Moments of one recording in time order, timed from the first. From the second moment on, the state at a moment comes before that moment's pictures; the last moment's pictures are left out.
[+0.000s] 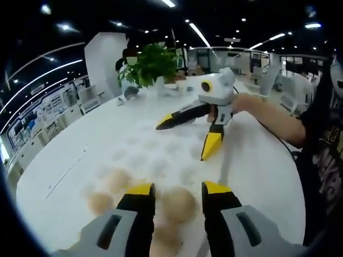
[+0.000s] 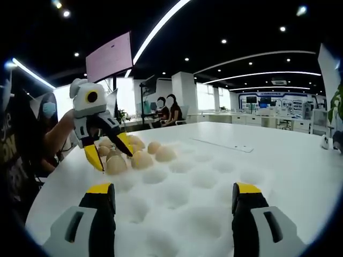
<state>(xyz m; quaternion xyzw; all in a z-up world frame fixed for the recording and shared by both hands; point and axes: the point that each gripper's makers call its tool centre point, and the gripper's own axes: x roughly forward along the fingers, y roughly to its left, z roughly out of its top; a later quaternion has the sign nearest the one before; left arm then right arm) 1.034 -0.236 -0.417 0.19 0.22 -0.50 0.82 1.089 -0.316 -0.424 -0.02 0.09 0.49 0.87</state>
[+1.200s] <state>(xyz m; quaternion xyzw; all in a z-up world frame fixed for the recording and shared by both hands) 1.033 -0.225 -0.402 0.13 0.21 -0.48 0.84 1.088 -0.316 -0.423 -0.01 0.08 0.49 0.87</state>
